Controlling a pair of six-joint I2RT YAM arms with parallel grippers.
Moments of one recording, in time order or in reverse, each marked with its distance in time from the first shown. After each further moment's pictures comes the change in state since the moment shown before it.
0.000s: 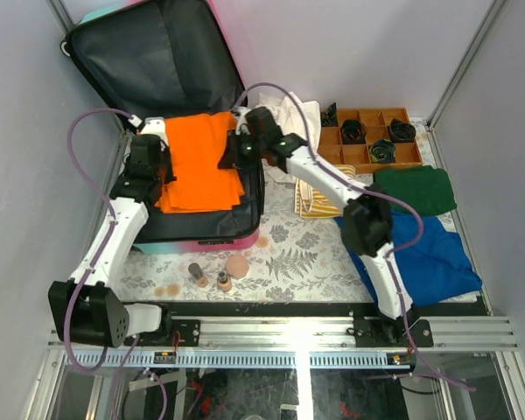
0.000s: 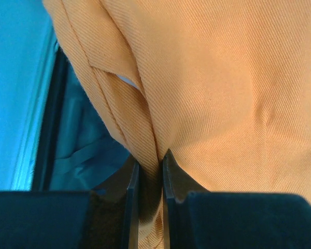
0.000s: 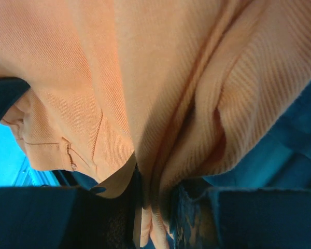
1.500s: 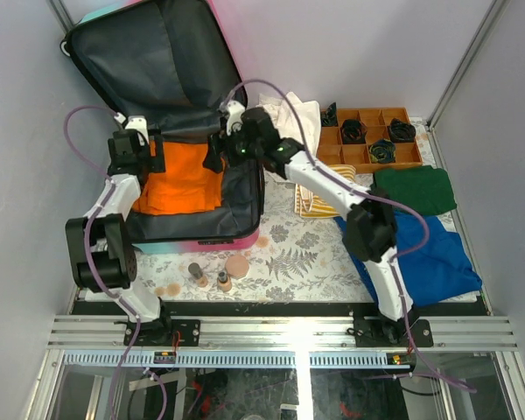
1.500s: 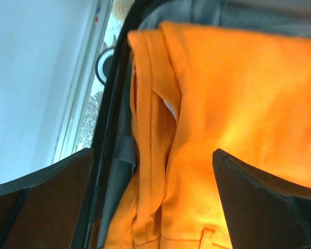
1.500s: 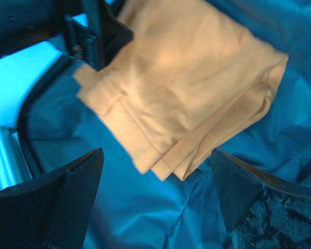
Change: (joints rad) left arm 0.307 0.414 0.002 0.359 0.089 0.182; right arm 0.078 0.053 -0.013 0.187 0.067 -0.226
